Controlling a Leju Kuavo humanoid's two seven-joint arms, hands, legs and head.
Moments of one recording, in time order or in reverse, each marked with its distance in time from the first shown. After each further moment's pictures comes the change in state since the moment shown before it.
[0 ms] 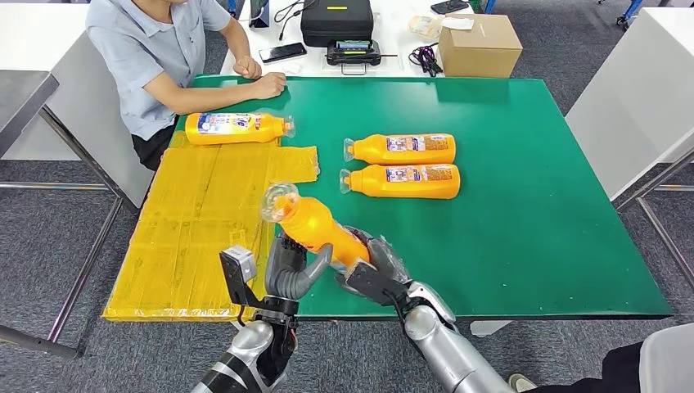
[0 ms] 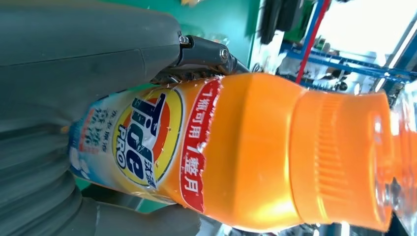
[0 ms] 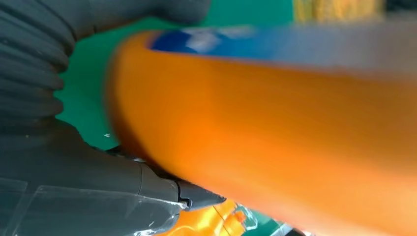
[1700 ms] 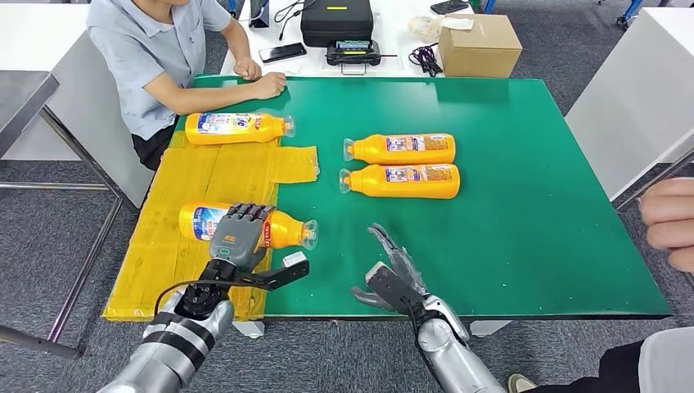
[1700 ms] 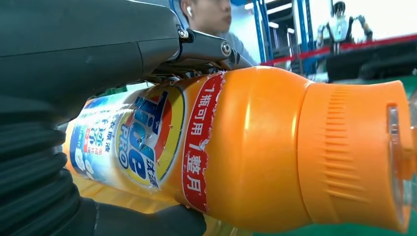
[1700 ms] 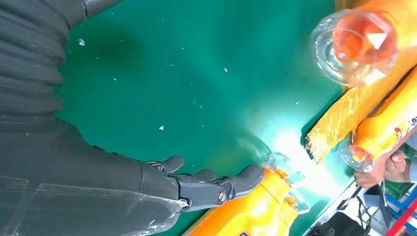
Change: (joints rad) left arm -0.178 0.187 0.169 0.180 -1.808 0.208 0.683; right arm 0.090 0.012 -0.164 -0.040 0.017 0.008 -0.003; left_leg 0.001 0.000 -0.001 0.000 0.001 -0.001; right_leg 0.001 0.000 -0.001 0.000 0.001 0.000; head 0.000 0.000
